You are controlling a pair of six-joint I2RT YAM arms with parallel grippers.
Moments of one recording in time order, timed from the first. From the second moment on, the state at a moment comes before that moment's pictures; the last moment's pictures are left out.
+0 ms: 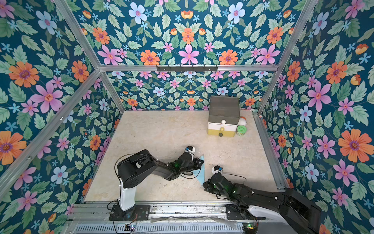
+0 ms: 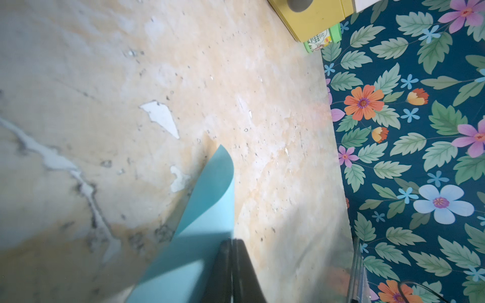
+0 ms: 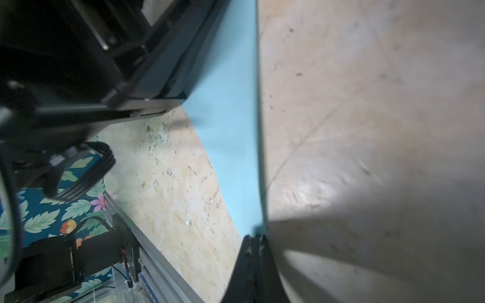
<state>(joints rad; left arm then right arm) -0.98 1.99 0.76 0.68 0.06 -1.01 1.02 0.94 0.14 0.02 -0.04 1.21</state>
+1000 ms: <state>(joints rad) -0.98 1.88 0.69 0.59 0.14 -0.89 0.59 1.60 0.50 0.33 -0.36 0.97</state>
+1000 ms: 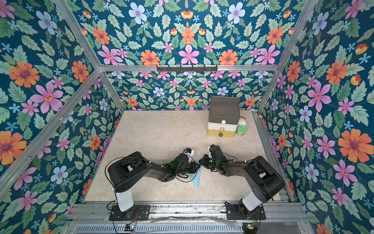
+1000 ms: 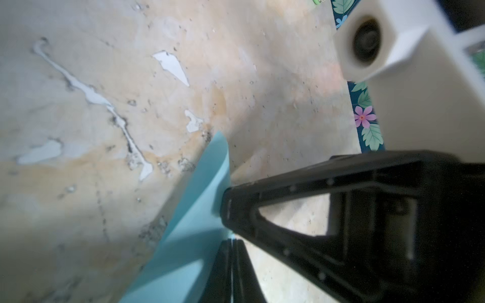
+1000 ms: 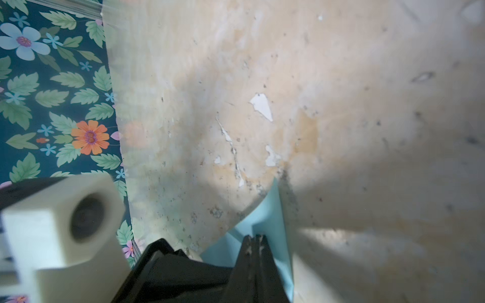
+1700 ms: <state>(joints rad) -1.11 1.80 0.58 0.58 0.11 -0.94 0.58 1.71 0.42 0.64 -0.38 0.98</state>
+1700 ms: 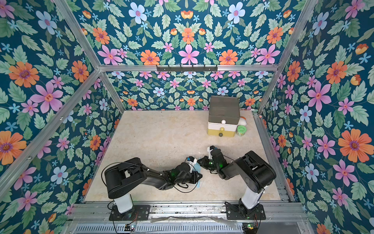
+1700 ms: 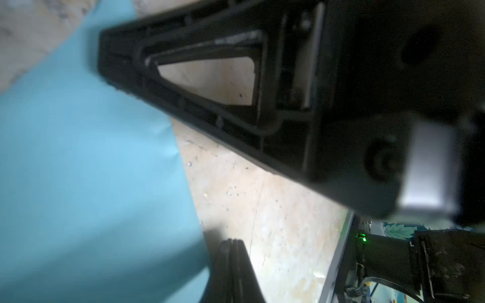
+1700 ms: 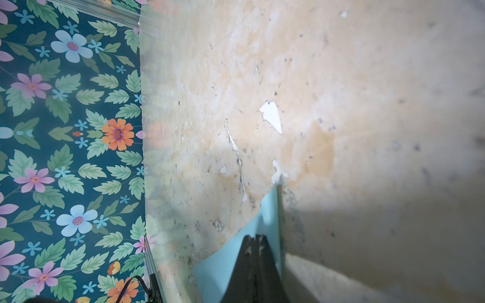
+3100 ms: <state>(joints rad) -1.16 1.59 0.42 0.46 -0.06 -1.09 0.61 1.70 0.42 0.63 -0.34 1.00</state>
